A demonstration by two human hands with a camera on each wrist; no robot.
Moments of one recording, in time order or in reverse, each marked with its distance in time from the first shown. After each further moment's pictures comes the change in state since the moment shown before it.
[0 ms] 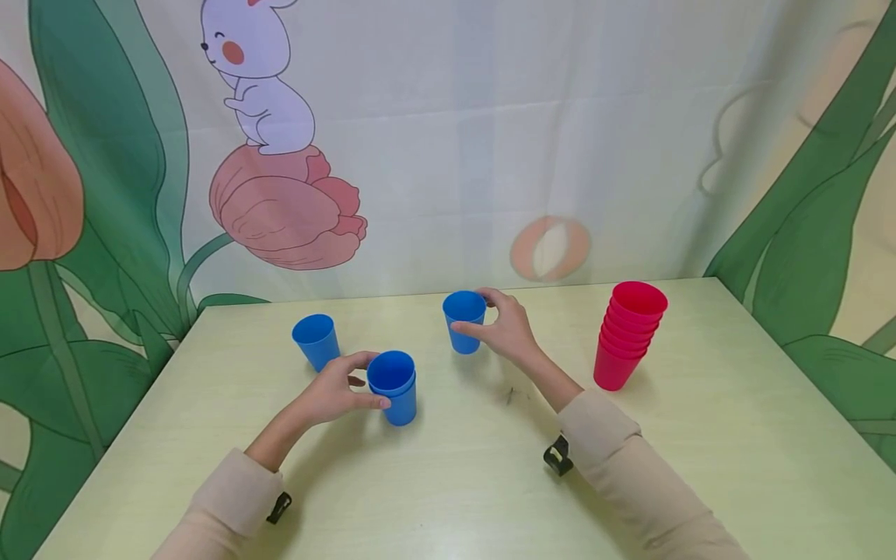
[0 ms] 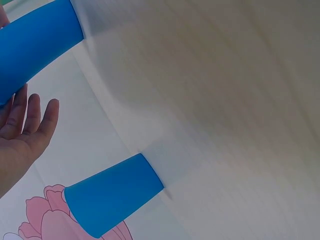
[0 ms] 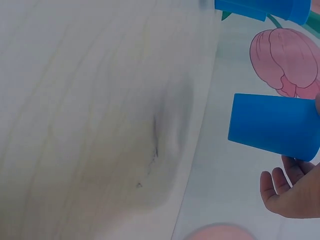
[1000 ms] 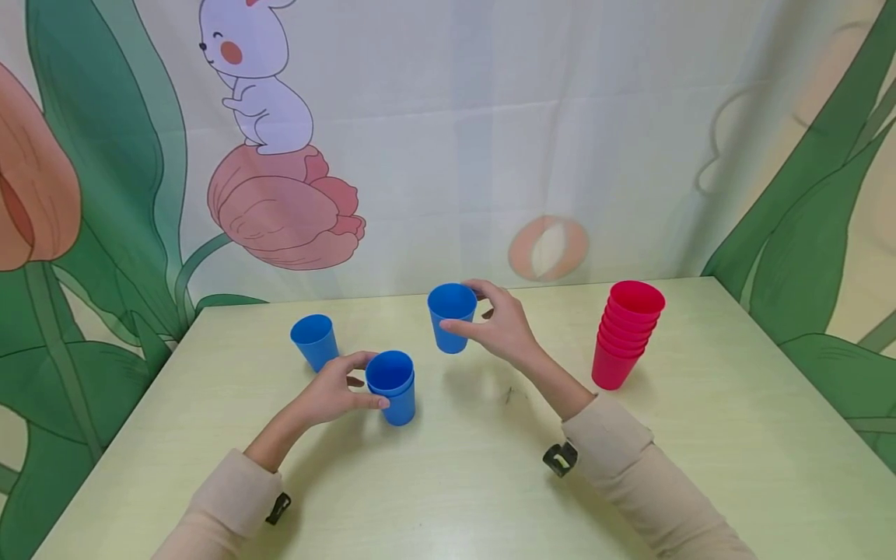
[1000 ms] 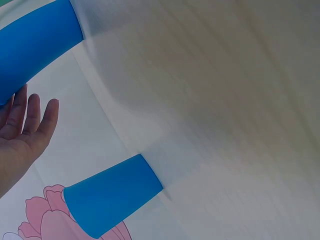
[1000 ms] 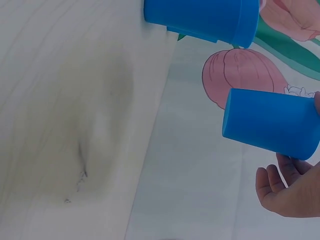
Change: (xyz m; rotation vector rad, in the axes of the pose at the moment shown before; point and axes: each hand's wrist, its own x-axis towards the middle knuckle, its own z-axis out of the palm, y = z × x) left_hand 0.000 0.000 0.000 -0.015 -0.003 -0.007; right_hand -0.021 -0.041 -0.016 0.102 -0.018 -0.128
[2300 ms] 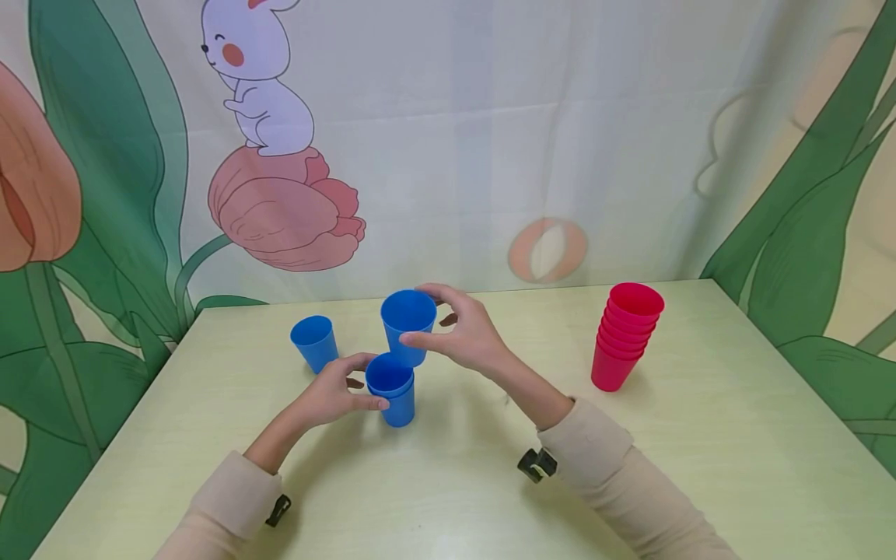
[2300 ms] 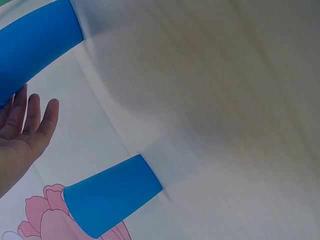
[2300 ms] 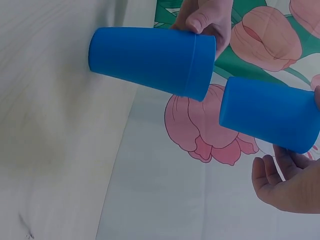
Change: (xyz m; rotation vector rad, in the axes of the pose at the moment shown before) left_hand 0.001 -0.003 0.001 0.005 0.000 0.003; right_hand -0.009 -0.044 0.022 0.099 -0.128 -0.096
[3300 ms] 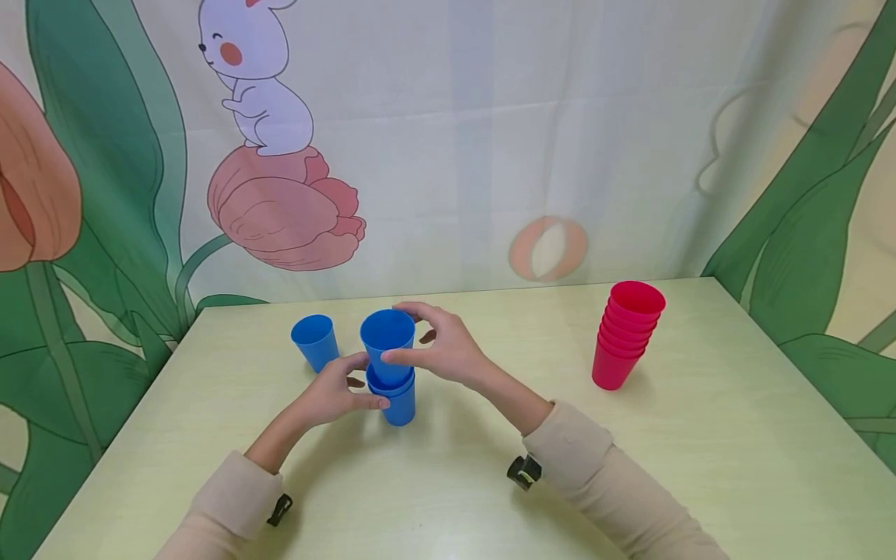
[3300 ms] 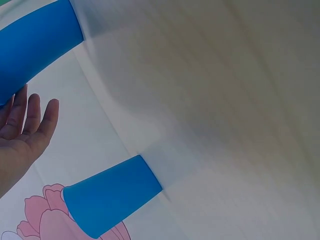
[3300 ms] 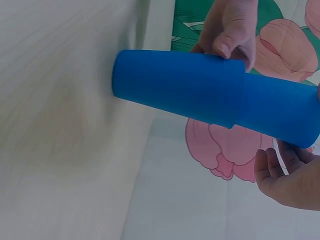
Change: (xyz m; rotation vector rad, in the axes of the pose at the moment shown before) left_hand 0.000 -0.001 0.000 -0.011 0.000 -0.010; right_hand 0.002 0.007 0.024 0.020 -0.123 0.036
